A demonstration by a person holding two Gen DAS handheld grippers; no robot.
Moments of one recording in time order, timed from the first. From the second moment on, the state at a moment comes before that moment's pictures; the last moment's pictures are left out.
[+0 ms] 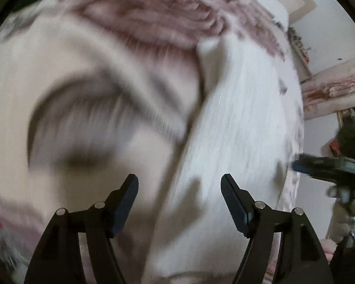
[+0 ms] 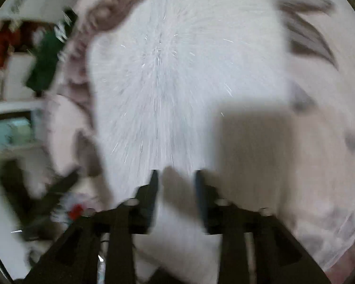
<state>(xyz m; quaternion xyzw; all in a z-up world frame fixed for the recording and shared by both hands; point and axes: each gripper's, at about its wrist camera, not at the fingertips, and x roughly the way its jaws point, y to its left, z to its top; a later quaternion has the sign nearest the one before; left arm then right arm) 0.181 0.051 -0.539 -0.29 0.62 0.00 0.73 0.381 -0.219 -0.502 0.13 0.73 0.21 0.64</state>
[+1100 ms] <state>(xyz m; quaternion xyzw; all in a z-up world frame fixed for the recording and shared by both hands) 0.083 0.008 -0.576 -0.38 0.63 -0.03 0.68 0.185 -0.346 -0.651 0.39 0.75 0.20 0.49</state>
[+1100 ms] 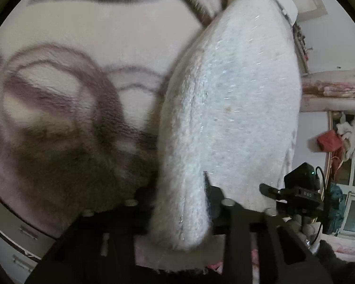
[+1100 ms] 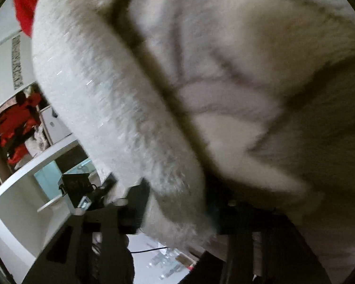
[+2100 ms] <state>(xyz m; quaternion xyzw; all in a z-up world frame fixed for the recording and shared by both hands) 0.447 0.081 -0.516 -0.42 0.53 -0.10 0.73 0.494 -0.306 -0.545 0.62 0.55 0.18 0.53</state>
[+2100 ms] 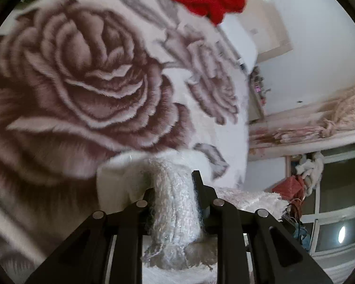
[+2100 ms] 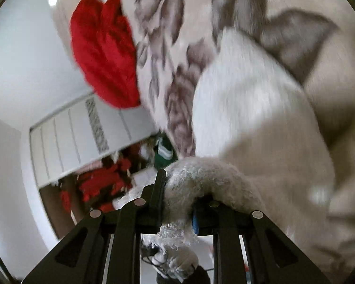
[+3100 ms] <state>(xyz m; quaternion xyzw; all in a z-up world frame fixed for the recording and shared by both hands) 0.388 0.067 -0.489 -0.28 0.57 -0.01 0.77 0.518 -0.241 -0.487 0.27 0.66 0.17 0.68</state>
